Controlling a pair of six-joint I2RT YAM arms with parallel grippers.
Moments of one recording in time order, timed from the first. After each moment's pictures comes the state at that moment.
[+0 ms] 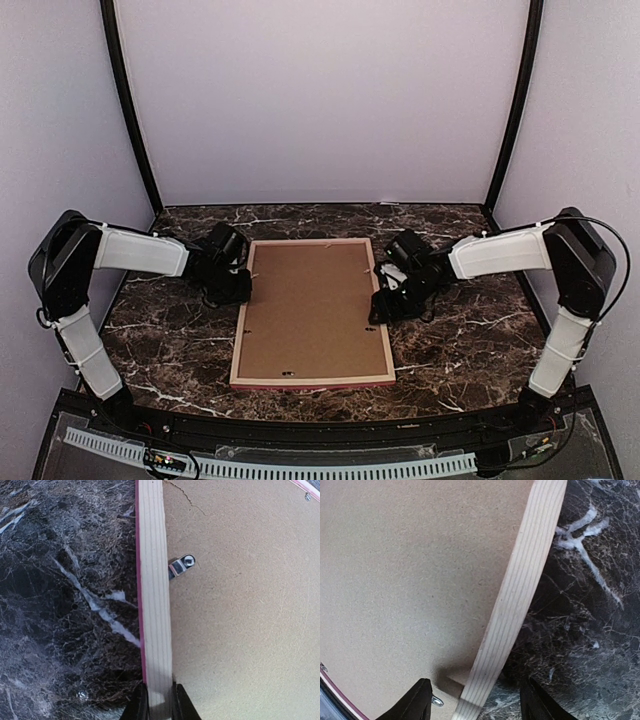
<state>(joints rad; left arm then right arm) -0.55 1.76 1.00 -0.33 -0.04 -0.61 0.70 1.77 1.04 -0.46 -0.20 0.41</state>
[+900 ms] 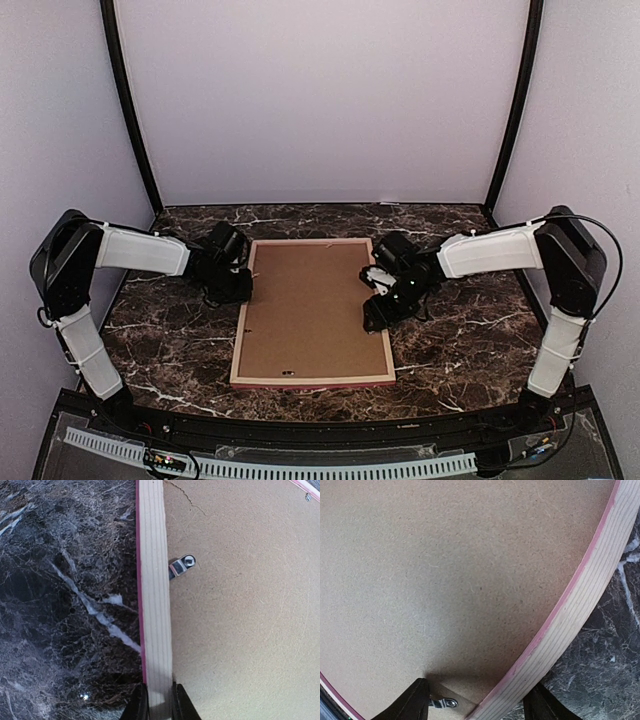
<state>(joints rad) -0.55 1.77 1.01 -0.34 -0.04 -0.61 0.76 1.82 1.12 -0.54 -0.16 0.24</state>
